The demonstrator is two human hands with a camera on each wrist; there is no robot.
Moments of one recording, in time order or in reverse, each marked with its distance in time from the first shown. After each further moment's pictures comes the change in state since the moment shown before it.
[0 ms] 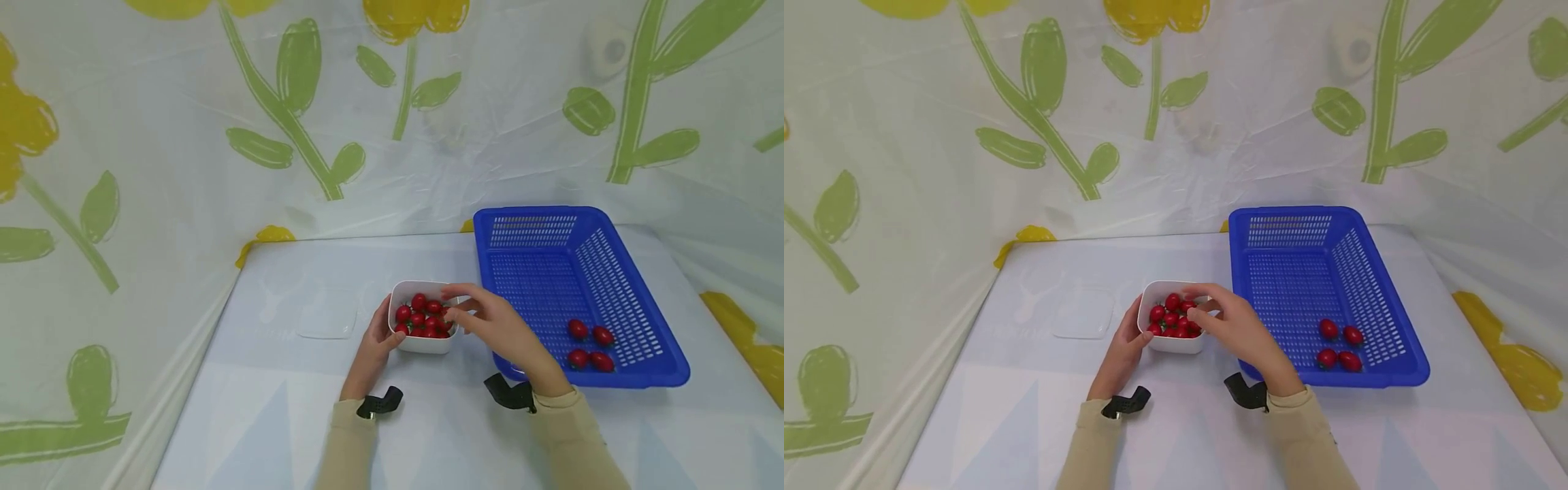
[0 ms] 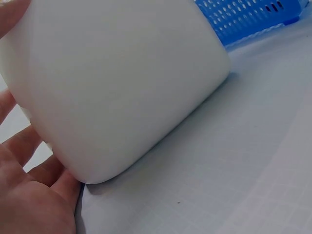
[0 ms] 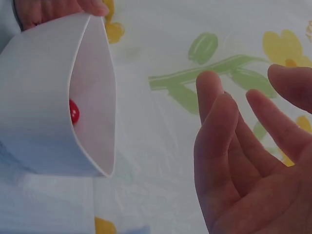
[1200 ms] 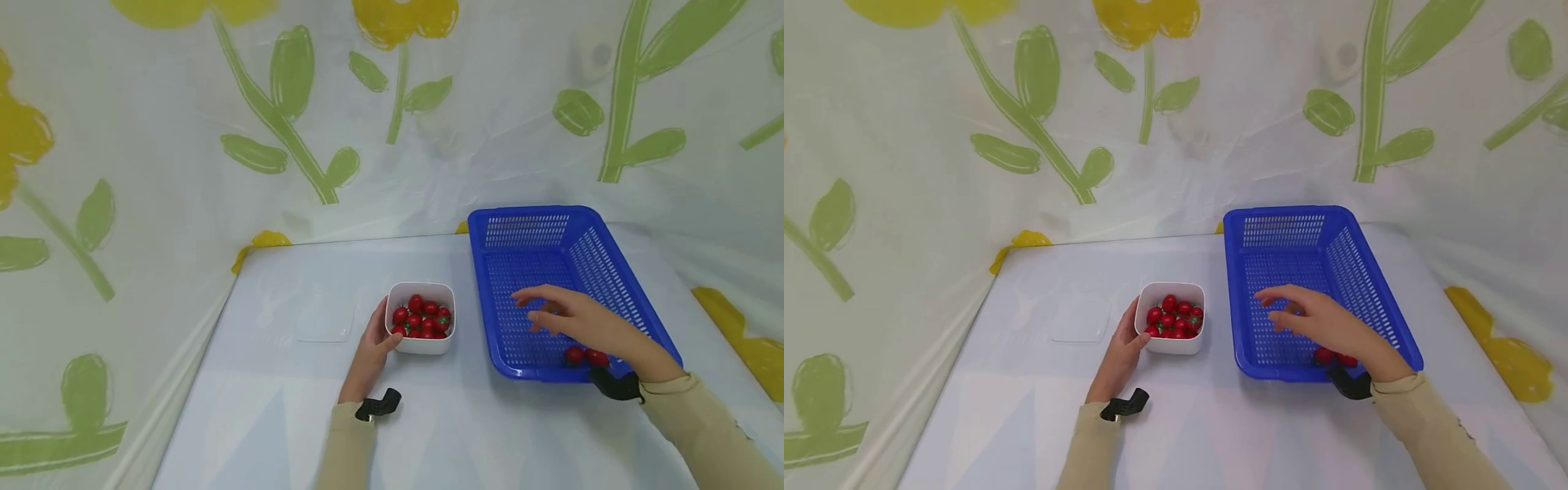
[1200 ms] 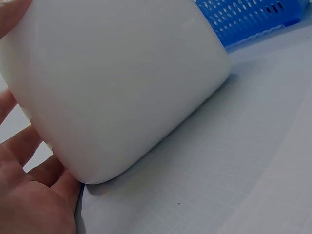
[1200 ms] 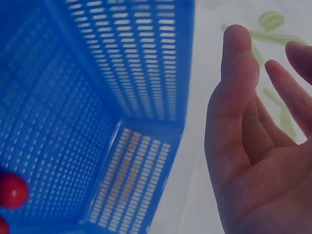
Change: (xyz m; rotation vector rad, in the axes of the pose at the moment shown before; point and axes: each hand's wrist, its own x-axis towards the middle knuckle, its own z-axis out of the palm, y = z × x) left_hand 0.000 -0.005 -0.002 -0.006 0.009 -0.045; right_hand -0.043 0.042 -0.107 -0.238 -0.193 -0.015
